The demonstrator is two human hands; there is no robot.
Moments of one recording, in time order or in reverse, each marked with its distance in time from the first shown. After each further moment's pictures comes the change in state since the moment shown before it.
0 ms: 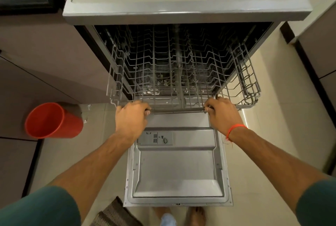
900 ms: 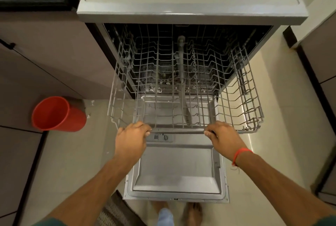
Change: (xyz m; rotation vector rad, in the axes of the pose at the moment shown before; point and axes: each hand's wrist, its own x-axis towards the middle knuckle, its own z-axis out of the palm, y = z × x) left_hand -0.084 -0.007 0.020 -0.052 -0.033 0.003; right_hand -0.068 0.019 0.019 0.056 -0.182 -0.108
